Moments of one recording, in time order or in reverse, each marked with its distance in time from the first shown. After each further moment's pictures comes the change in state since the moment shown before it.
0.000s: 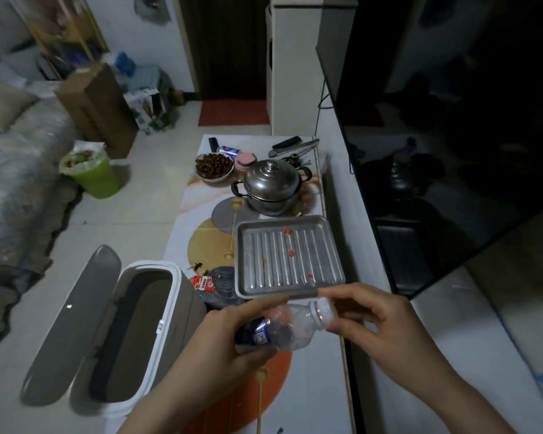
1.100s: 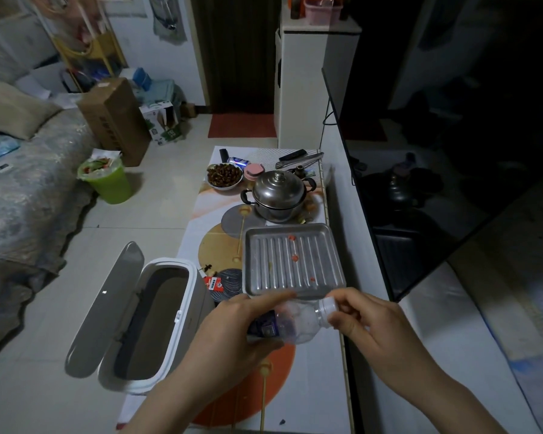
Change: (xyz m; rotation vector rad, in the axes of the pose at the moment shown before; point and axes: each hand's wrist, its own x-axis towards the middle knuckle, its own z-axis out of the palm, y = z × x) left_hand -0.032 0.037 -0.013 0.191 0.067 0.092; right_hand -0.028 -0.037 0.006 -0.219 -0.010 -0.085
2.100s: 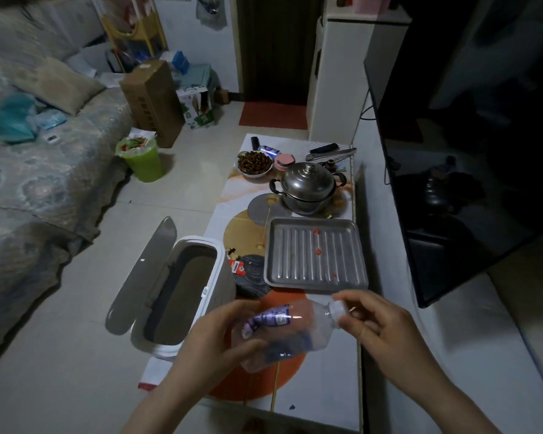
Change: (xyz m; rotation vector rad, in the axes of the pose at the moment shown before) left_hand -0.052 -0.072 0.018 -0.128 0.102 -0.296; right_hand 0.001 0.006 0.029 0.135 -0.041 0.083
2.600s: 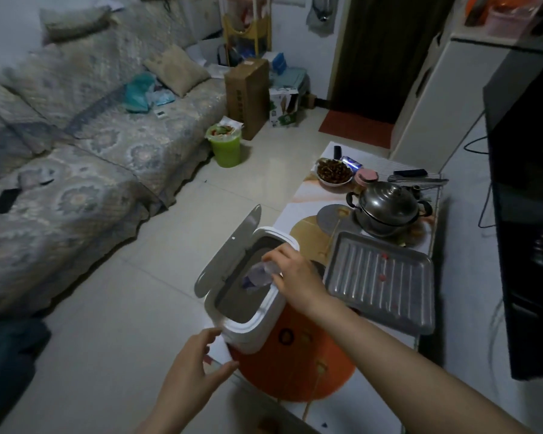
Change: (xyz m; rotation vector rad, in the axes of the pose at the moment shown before) left_hand -0.102 -0.095 -0.023 -0.055 0.296 -0.563; right_hand 0.135 -0.039 0.199 -0.479 -0.345 -0.420
